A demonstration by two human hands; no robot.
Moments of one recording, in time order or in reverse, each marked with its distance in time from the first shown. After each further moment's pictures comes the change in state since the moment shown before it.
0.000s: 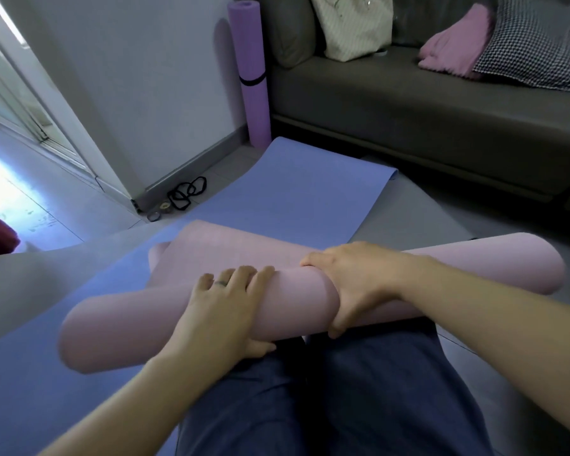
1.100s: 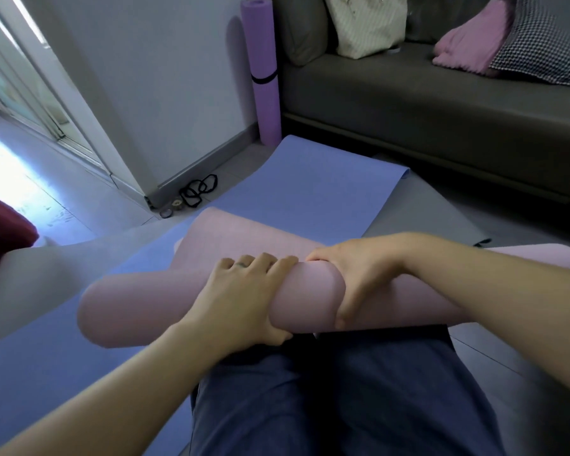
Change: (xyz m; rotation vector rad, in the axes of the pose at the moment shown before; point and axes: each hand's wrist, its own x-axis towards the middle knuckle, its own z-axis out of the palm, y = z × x) left_hand 0.012 -0.004 -0.021 -0.065 -0.070 0.021; right_hand 0.014 -0.002 -0.020 0.204 -0.244 0.012
